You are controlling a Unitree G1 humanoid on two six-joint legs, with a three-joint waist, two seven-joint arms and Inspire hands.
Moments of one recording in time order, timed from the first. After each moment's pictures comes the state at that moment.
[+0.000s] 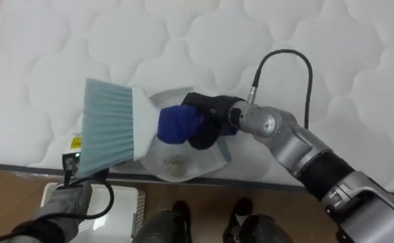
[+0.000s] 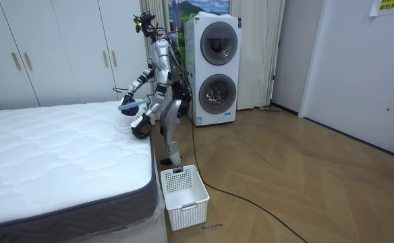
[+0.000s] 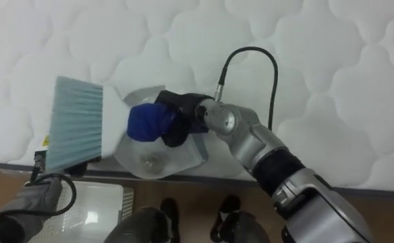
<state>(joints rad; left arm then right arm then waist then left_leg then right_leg) -0.36 0.41 -0.49 1.05 0.80 0.01 0.47 -0.68 -0.26 0.65 0.61 -0.32 -0.03 0.39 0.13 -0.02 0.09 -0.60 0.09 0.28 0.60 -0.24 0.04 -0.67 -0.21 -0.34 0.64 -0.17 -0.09</state>
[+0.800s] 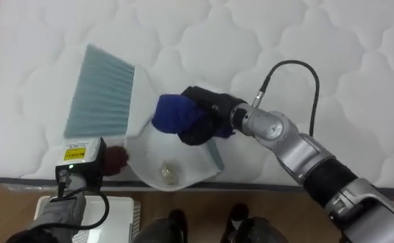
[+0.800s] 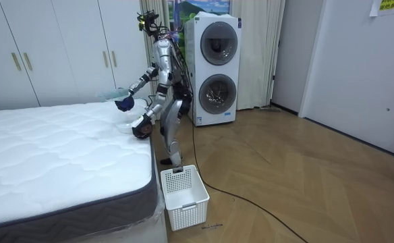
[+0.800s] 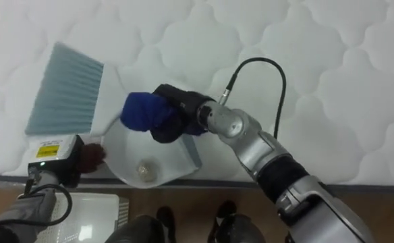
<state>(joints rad) -0.34 0.42 -0.48 1.12 0.80 -0.02 0.56 -0.61 -0.28 0.54 0.64 0.05 -0.08 0.19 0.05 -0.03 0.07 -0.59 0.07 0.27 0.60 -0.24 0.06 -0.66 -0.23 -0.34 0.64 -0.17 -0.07</state>
